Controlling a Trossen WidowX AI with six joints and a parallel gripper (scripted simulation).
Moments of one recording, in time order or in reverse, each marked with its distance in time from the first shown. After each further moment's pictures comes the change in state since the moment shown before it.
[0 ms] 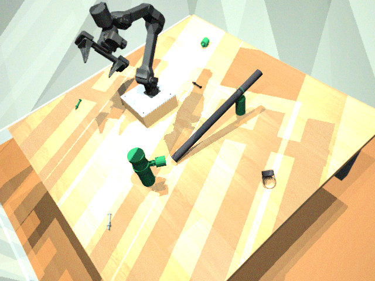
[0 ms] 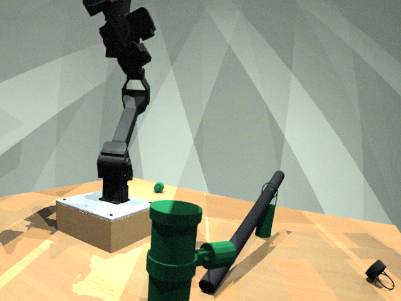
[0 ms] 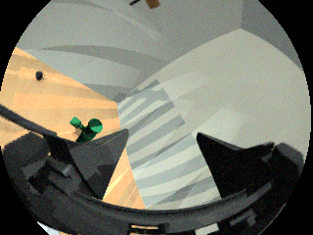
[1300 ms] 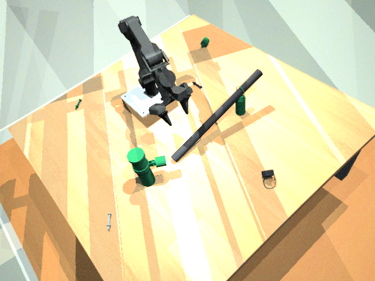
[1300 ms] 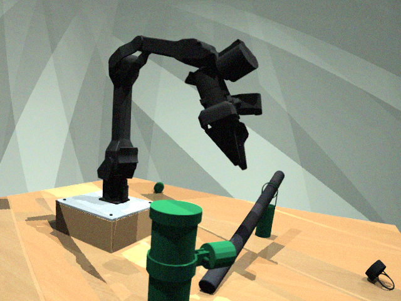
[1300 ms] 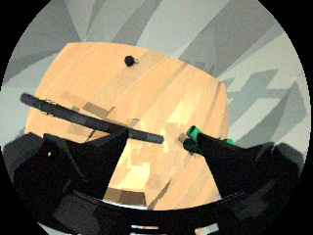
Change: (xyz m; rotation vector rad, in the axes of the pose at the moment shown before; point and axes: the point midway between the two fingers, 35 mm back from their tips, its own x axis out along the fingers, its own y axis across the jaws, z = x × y) arm 0.062 0.308 0.064 0.138 0.396 0.969
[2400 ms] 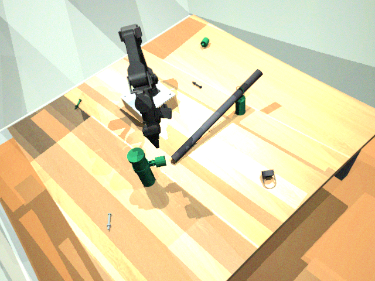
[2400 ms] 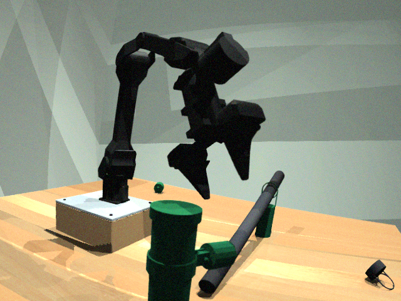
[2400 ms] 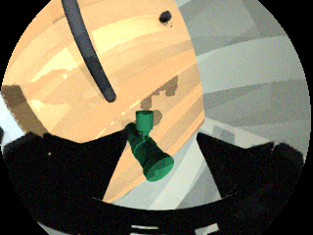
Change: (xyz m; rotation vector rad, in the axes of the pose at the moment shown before) arm 0.039 -0.113 -0.021 -0.920 0.118 -0.098
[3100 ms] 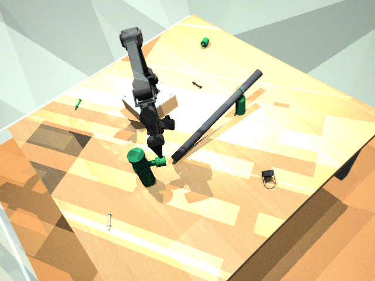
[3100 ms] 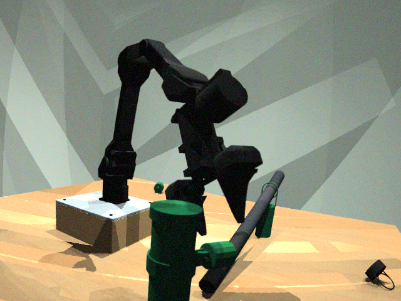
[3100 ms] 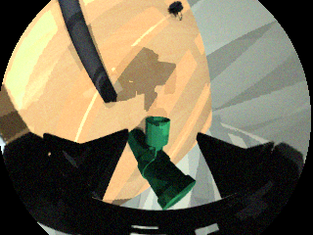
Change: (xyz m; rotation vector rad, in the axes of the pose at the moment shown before) arm 0.054 0.028 -0.001 -0.007 0.002 0.006
